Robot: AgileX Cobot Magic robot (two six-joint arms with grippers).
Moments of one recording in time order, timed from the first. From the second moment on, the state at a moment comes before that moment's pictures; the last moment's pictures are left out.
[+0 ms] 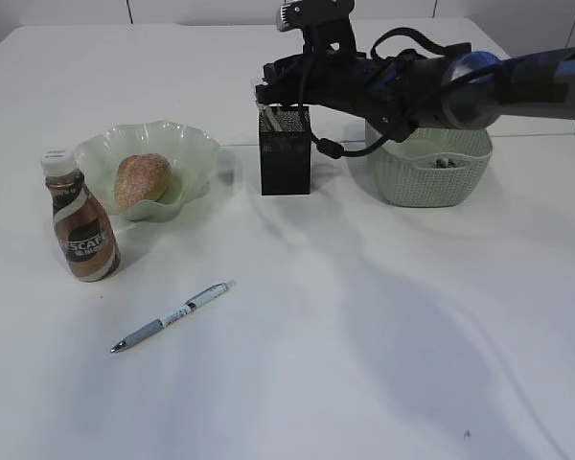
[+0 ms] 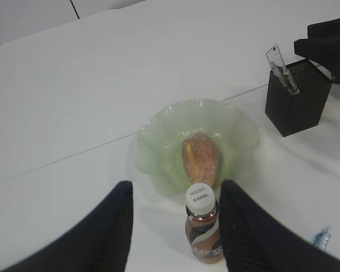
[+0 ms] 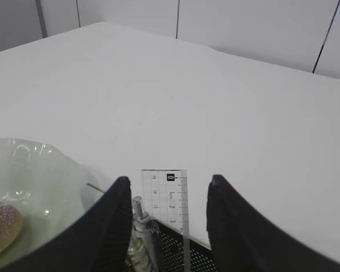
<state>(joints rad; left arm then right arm) -0.24 1.06 -1.03 0.12 0.50 0.02 0.32 2.34 -1.84 -0.48 -0.22 0.35</state>
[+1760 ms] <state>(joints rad) -0.45 1.30 -1.23 0.03 1.00 0.02 0.35 1.82 -1.92 0.09 1.25 0.02</state>
